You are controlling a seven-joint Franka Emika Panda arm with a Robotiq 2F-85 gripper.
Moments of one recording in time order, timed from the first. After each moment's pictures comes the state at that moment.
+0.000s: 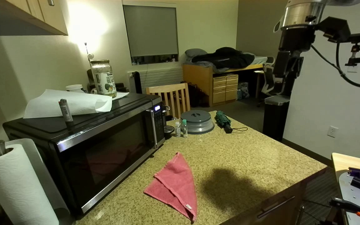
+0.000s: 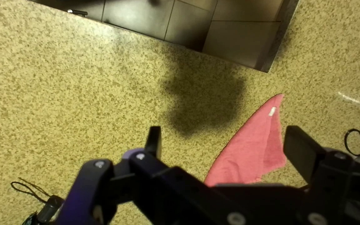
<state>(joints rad) 0.02 -0.67 0.05 -2.52 0.18 1.91 0.26</state>
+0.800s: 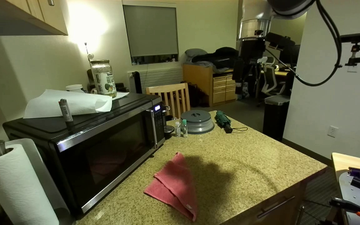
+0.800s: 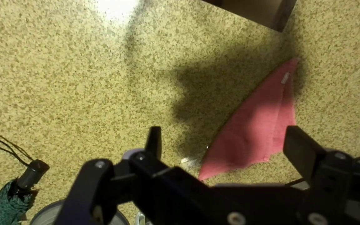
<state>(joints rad) 0.01 -0.27 0.04 -2.23 0.12 1.98 0.22</state>
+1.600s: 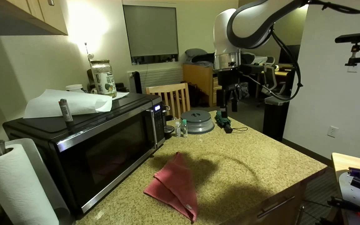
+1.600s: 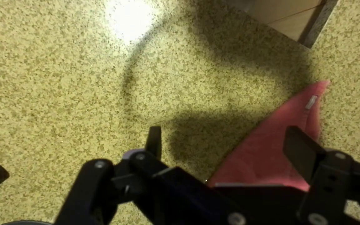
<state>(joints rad) 0.03 0.05 0.04 -2.06 0.09 1.98 0.12</state>
